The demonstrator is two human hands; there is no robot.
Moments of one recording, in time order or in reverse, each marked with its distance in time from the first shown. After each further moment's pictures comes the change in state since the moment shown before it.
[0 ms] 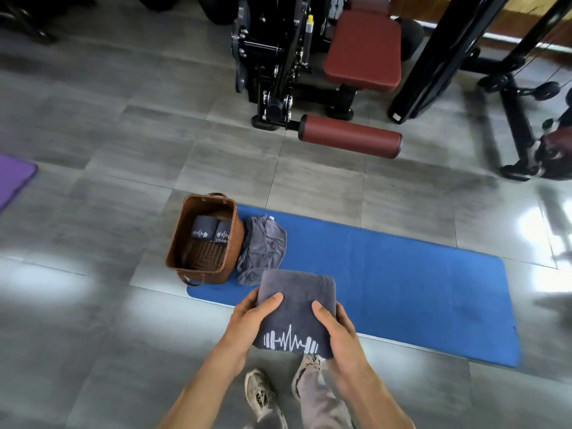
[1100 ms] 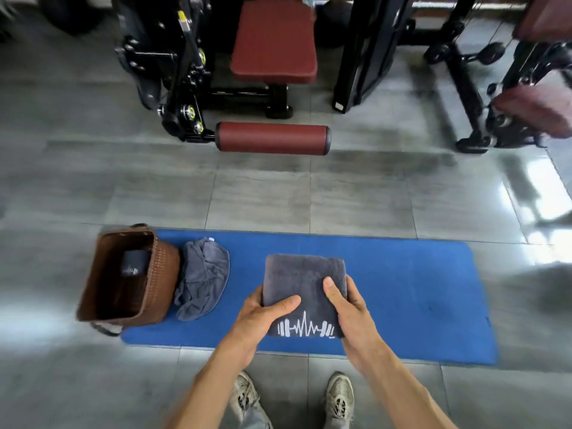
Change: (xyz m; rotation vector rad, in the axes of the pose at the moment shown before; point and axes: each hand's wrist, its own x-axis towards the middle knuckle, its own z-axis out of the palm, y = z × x) left_hand 0.138 -0.038 0.316 0.292 -0.159 0.001; right_hand 0.136 -0.196 -0.260 -0.073 -0.010 -0.208
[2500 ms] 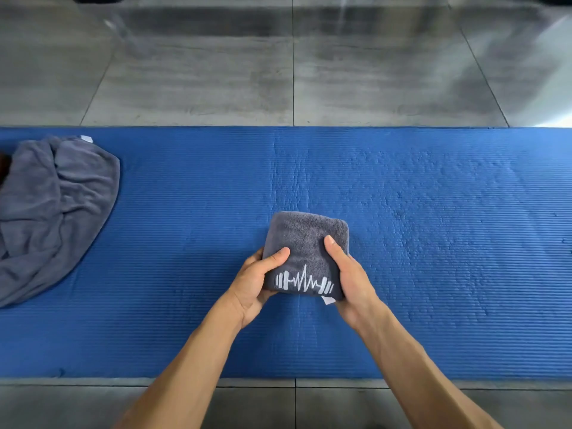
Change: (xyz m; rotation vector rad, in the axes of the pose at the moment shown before) left_hand 0.544 -0.501 -0.013 -0.202 -0.084 0.019; right_hand 0.456 0.522 -0.274 0.135 -0.060 0.113
